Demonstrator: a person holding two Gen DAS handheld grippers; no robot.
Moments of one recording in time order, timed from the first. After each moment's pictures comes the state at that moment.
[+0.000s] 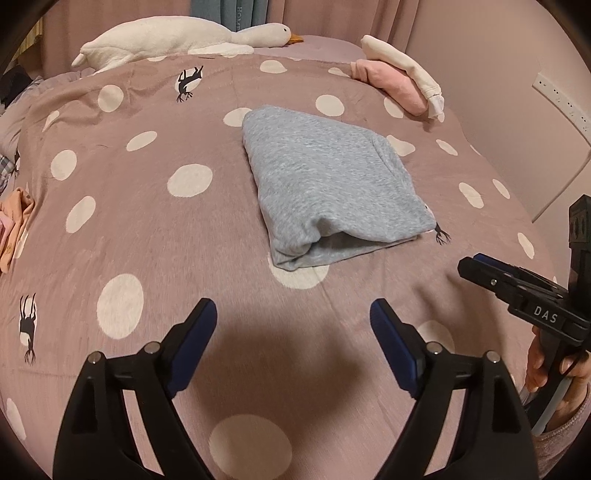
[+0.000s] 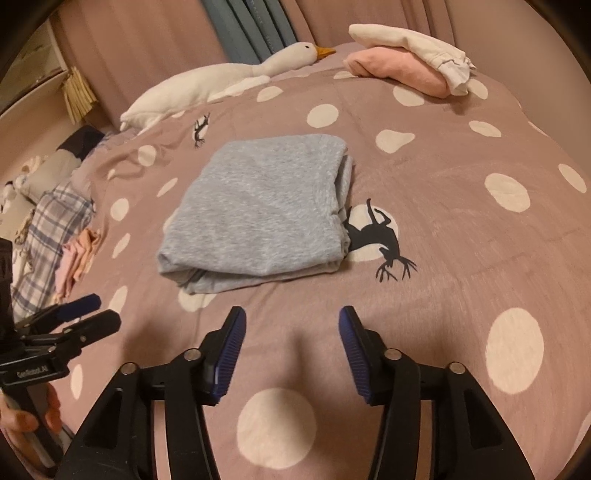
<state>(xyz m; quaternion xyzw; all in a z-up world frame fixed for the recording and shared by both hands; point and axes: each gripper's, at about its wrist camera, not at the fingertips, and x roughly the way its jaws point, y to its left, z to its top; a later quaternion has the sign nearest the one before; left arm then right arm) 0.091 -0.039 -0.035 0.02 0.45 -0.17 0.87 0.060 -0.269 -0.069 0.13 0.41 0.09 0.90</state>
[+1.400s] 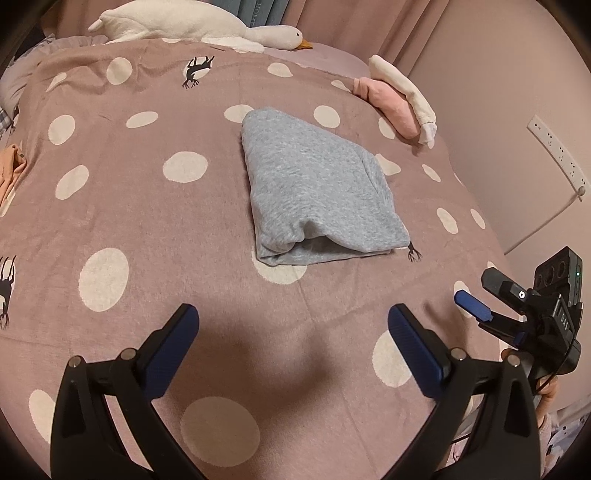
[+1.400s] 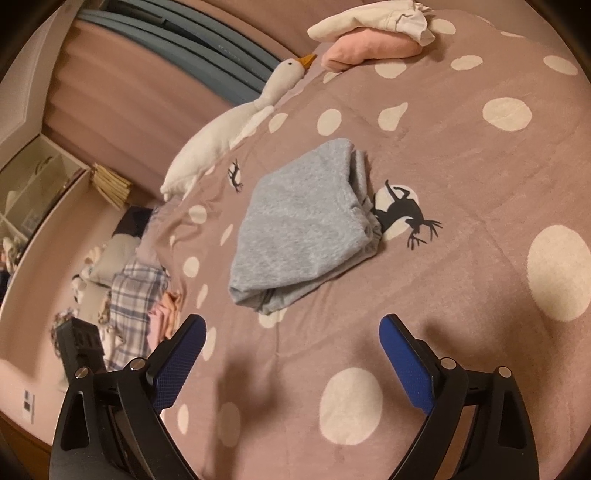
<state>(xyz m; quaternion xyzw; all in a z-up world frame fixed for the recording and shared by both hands) 0.083 -0.024 -0.025 -0.07 0.46 -0.19 0.86 0.036 -0.306 -0.074 0.34 0.36 0.17 0.85</state>
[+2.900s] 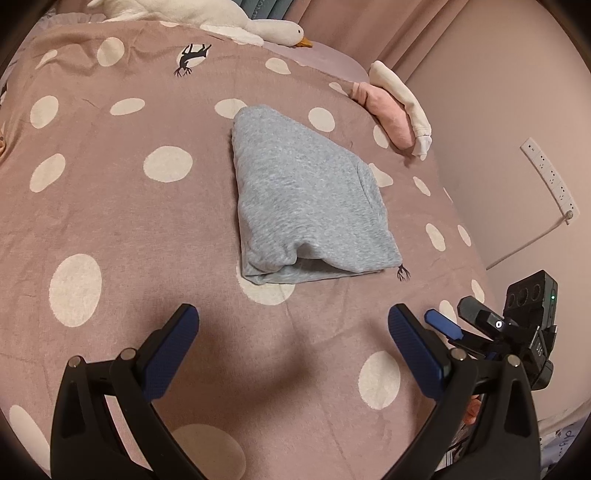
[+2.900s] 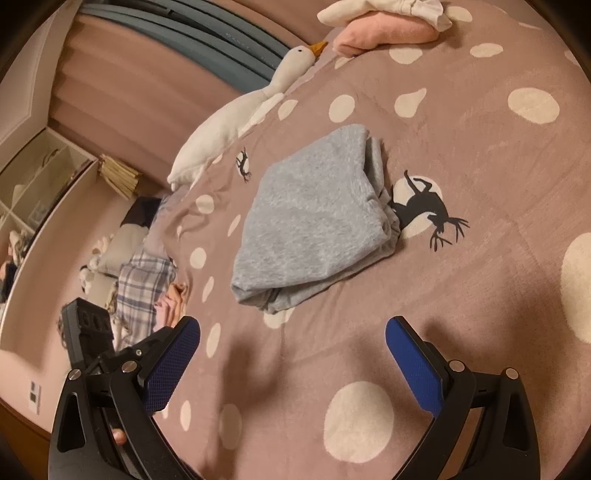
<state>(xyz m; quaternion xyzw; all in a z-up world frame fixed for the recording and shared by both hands) 0.114 -0.021 -0.033 -0.12 0.47 -0.22 0.85 0.062 -0.304 -0.087 0.34 0.38 0.20 0.84</state>
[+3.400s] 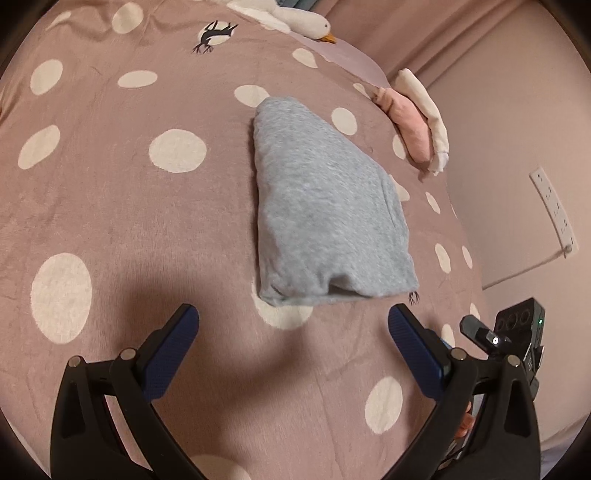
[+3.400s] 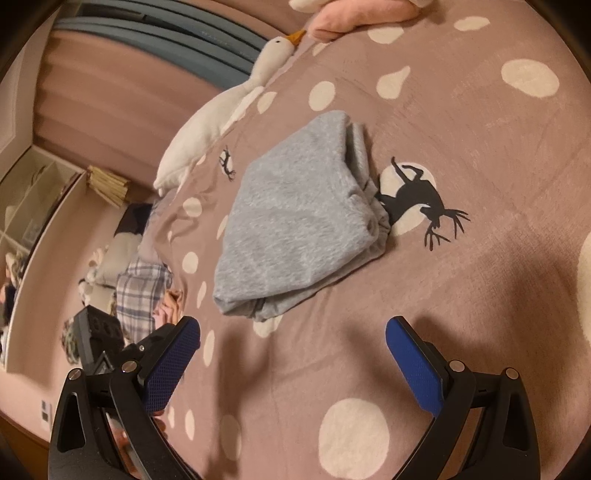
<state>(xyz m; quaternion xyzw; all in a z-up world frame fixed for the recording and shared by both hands) 0.157 -0.005 -0.054 -0.18 0.49 -0.22 0.82 0.087 -0.314 -0.105 0.38 0.40 0.19 0.81</state>
